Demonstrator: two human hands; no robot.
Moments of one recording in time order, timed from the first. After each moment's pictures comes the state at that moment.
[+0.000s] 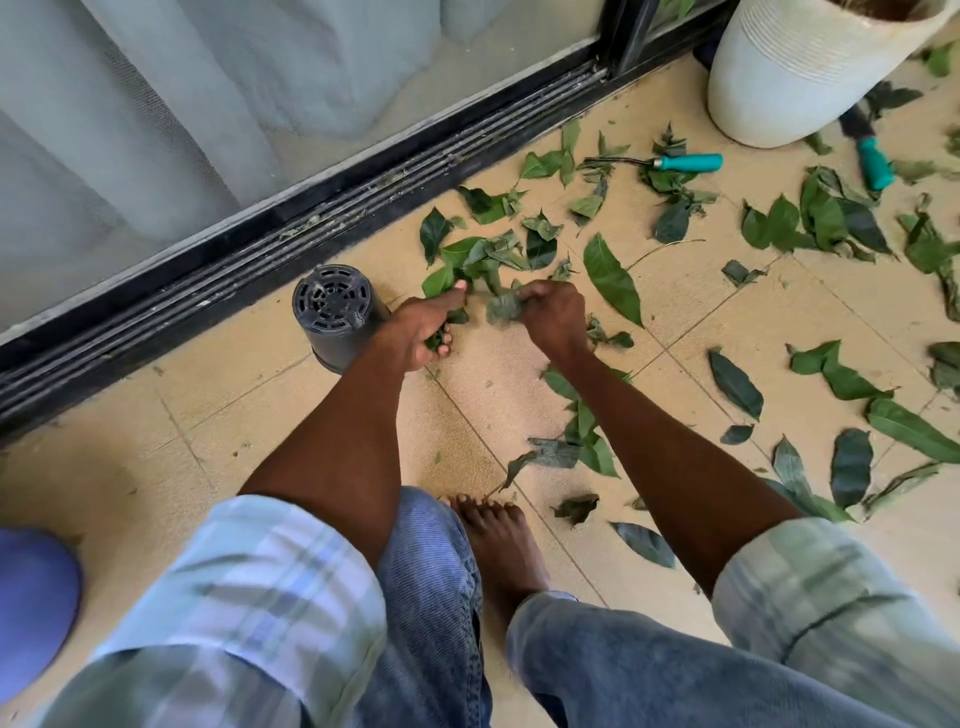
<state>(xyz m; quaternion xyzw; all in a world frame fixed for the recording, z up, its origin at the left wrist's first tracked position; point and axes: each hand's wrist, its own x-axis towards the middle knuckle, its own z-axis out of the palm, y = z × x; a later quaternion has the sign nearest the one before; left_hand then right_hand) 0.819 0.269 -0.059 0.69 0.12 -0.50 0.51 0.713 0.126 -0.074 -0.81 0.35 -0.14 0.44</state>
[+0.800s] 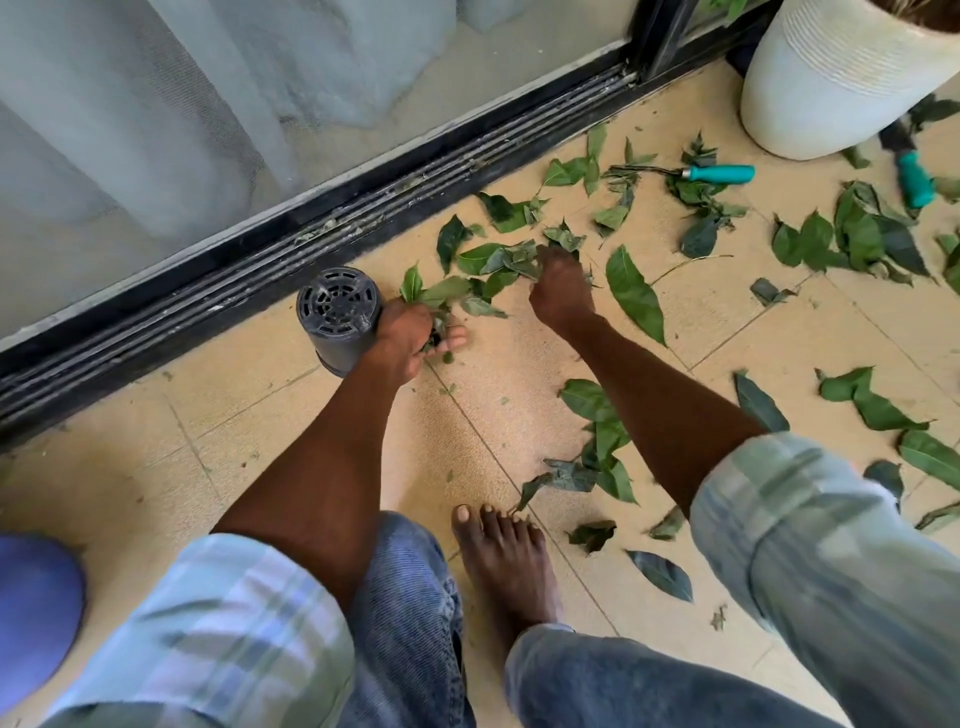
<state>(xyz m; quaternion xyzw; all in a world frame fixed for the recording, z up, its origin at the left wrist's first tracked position) 0.843 0.285 -0.068 0.67 0.17 -0.42 0.59 0.777 0.090 -0.091 -0.93 0.29 0.01 0.22</state>
